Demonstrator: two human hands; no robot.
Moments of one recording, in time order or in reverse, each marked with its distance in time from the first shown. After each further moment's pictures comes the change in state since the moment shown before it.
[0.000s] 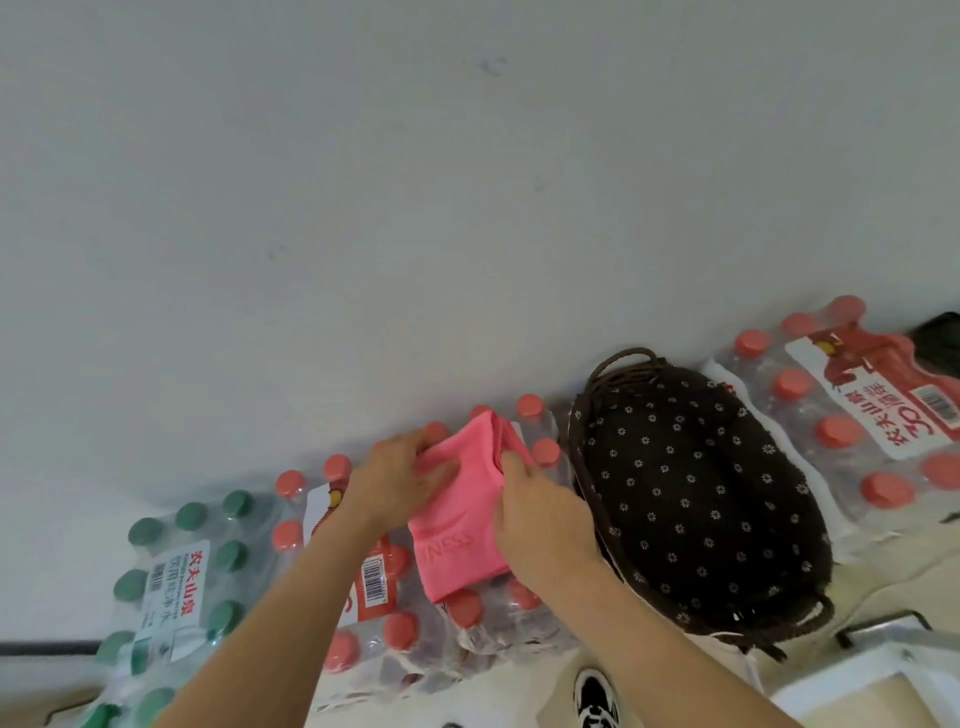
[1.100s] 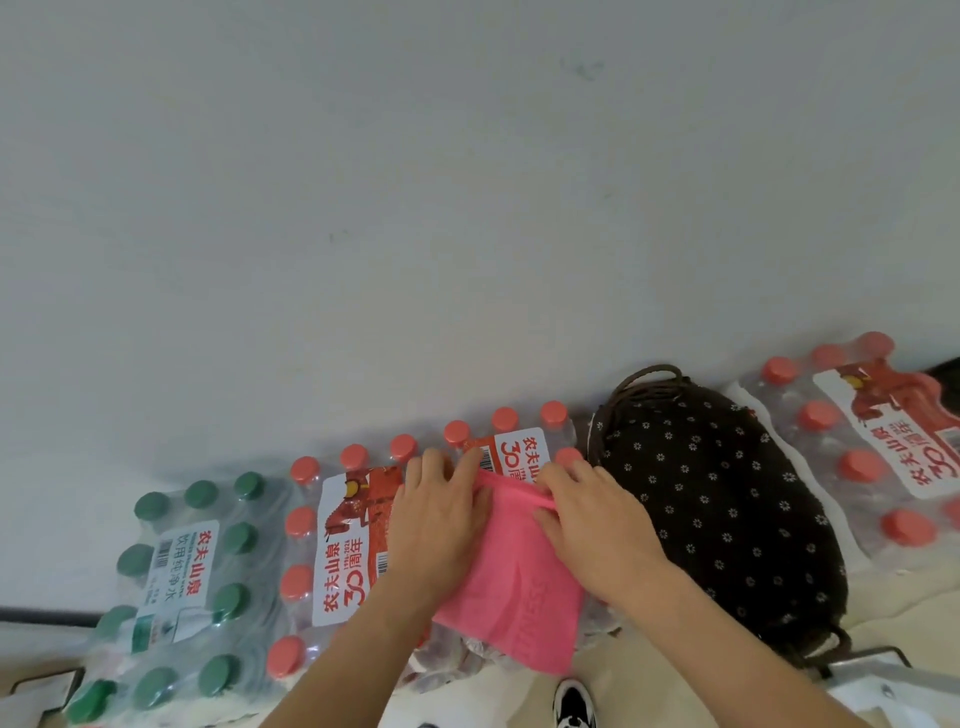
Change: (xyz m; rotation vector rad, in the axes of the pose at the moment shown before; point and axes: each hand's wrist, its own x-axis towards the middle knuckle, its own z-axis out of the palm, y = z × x) left_hand -0.038 0.008 0.050 0.127 0.386 0.156; right_hand 0.001 0.033 -0.009 -0.175 -0.039 -0.163
